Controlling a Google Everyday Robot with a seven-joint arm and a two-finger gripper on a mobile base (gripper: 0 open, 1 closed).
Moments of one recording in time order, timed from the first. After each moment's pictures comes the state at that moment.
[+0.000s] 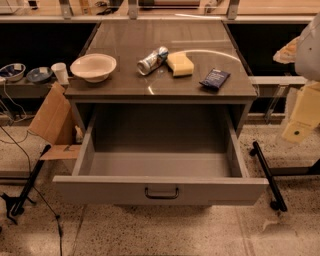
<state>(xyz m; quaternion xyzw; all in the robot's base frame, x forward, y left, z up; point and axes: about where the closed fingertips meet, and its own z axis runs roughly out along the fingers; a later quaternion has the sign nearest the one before) 0.438 -0.216 0.980 -0.60 0.78 -0.04 0.16</state>
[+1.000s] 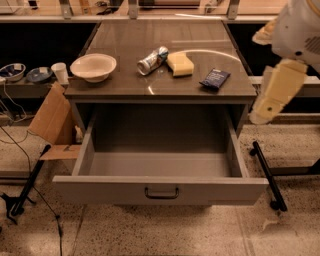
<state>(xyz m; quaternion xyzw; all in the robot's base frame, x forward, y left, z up) 0.474 -0.185 0.995 -0.61 0.76 -0.03 0.21</state>
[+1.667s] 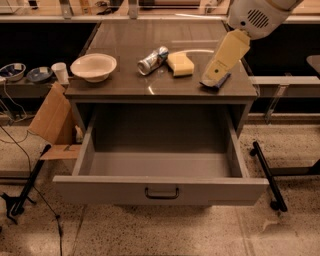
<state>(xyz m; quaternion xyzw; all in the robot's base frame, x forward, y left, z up) 0.568 -0.132 1.002 -0.54 0.80 0.03 0.27</state>
